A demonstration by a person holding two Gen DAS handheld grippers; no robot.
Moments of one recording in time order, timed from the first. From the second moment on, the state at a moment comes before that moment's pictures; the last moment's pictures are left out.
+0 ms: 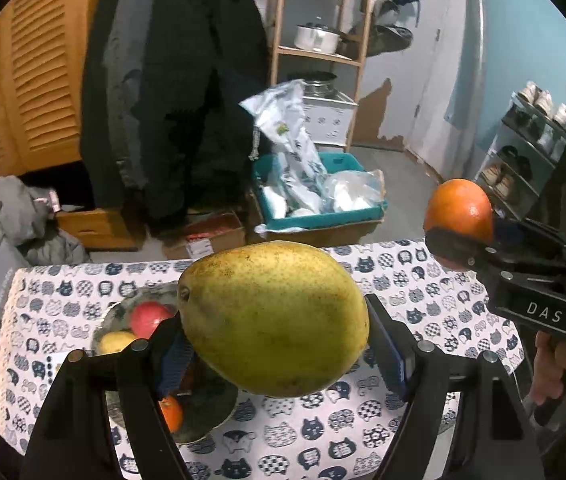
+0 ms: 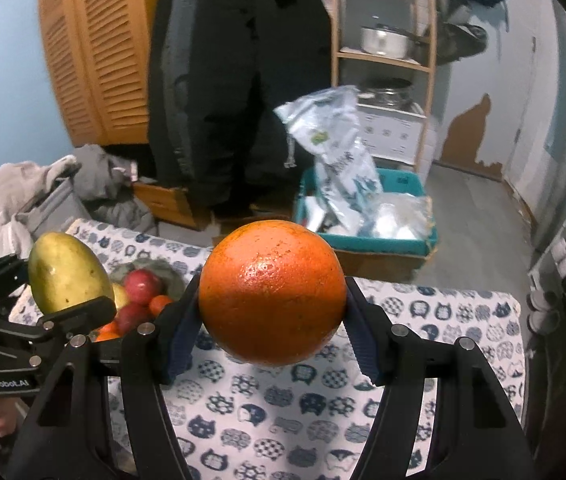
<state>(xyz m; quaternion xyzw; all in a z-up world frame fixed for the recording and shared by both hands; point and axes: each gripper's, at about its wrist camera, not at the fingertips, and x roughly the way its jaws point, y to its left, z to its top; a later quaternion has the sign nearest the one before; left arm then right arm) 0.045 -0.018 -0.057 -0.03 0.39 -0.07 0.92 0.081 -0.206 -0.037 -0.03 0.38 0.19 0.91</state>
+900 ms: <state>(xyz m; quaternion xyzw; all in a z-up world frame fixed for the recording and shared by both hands) 0.047 0.125 -0.140 -0.11 0.46 0.02 0.88 0.113 -0.063 -0.093 -0.06 0.44 0.27 0.85</state>
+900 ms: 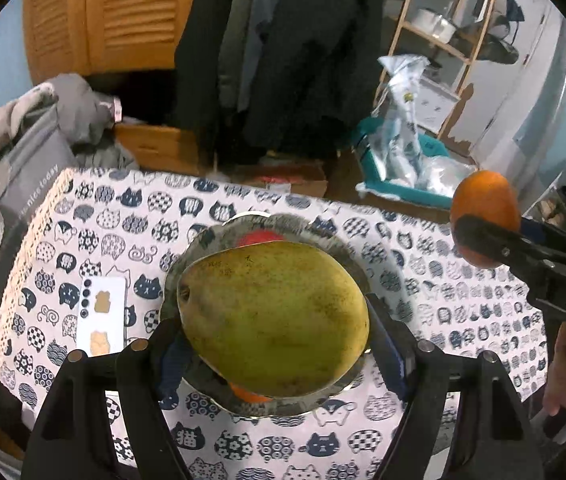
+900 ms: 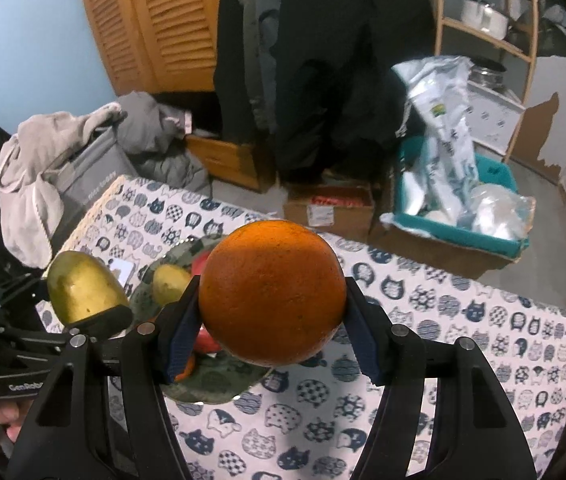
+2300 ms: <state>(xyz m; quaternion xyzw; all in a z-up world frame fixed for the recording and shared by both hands) 0.072 0.158 -0.259 -0.16 0.58 0.03 0.80 0.130 -0.003 -0.235 -0.12 0.56 0.29 0.76</state>
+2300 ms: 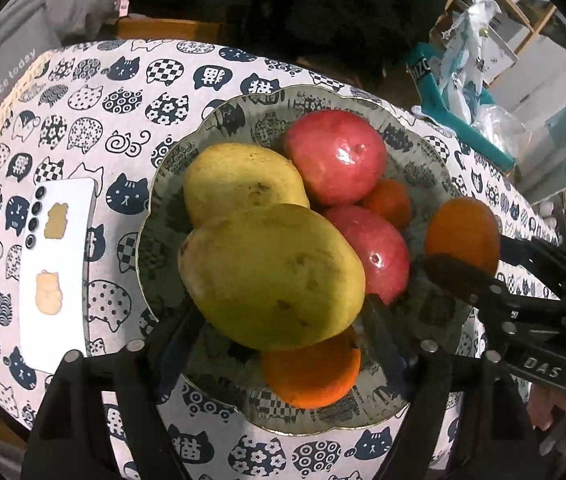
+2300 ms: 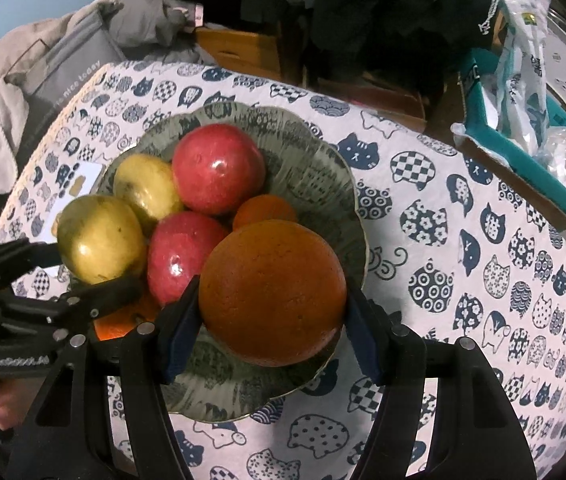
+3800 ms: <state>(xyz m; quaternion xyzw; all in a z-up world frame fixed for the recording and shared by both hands) 0.011 0.141 -0.092 -0.13 0.43 0.04 0.89 0.094 -0.047 -0.069 -0.10 0.40 0.26 0.87</state>
